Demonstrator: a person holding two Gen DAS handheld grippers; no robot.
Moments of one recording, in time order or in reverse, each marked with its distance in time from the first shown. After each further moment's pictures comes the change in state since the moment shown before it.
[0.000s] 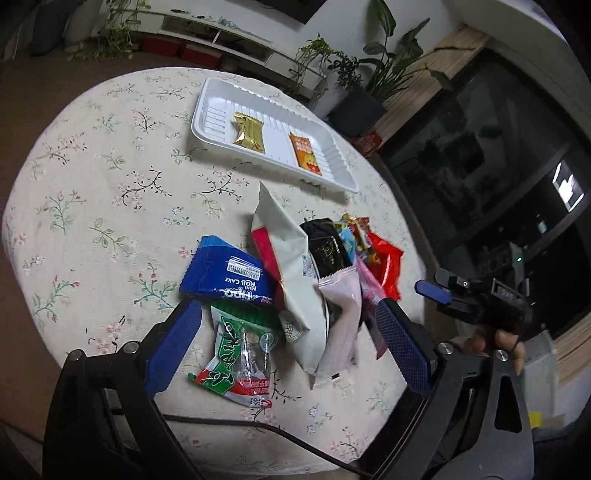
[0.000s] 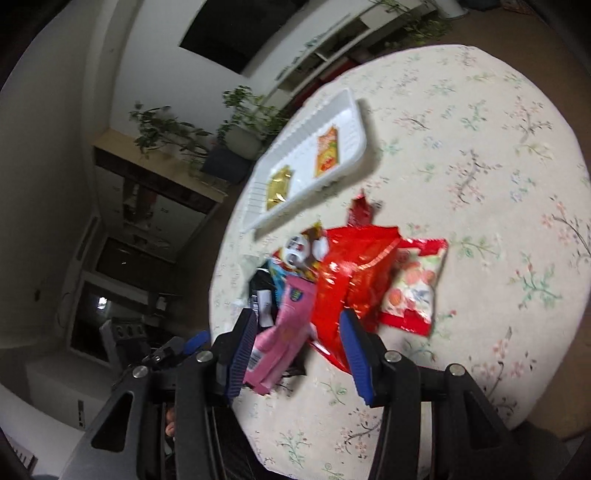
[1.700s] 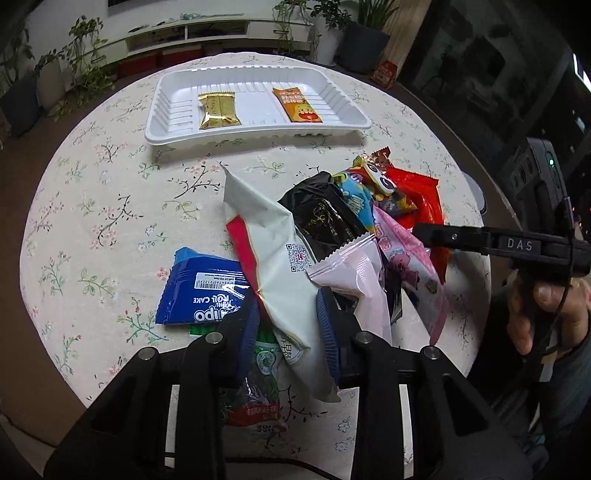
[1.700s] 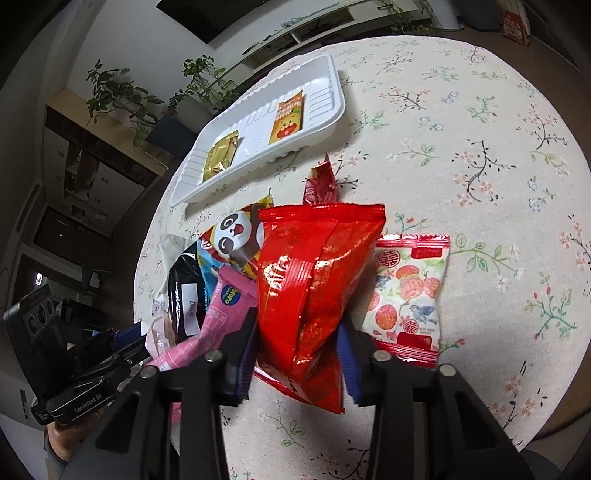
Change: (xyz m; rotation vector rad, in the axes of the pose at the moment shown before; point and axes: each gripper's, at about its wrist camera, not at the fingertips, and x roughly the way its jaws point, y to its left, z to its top) left arm 0.058 -0.052 0.016 0.296 0.167 0.255; right arm 0.055 0.008 0.002 -0.096 0.064 -0.258
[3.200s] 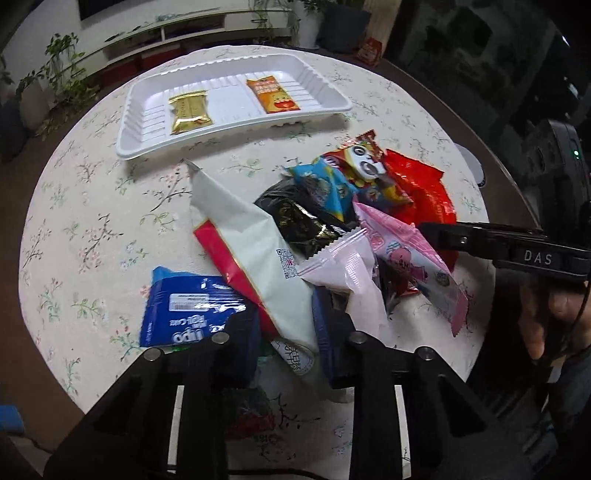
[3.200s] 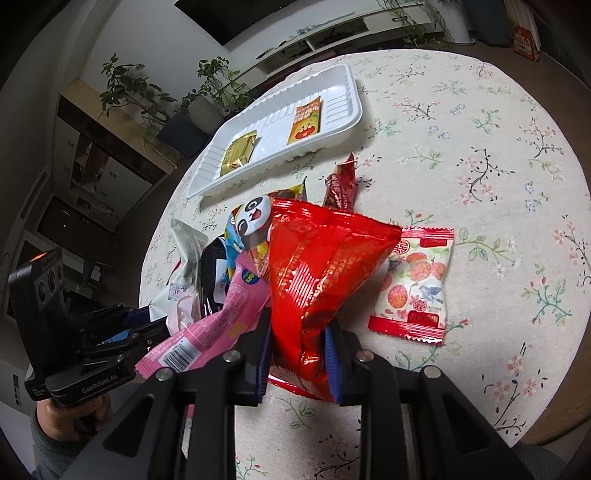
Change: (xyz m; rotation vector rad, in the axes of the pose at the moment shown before) left arm 0.015 -0.021 0.013 0.095 0.055 0.001; right arm -0.012 0.014 -0.014 -0.052 -0.029 0.004
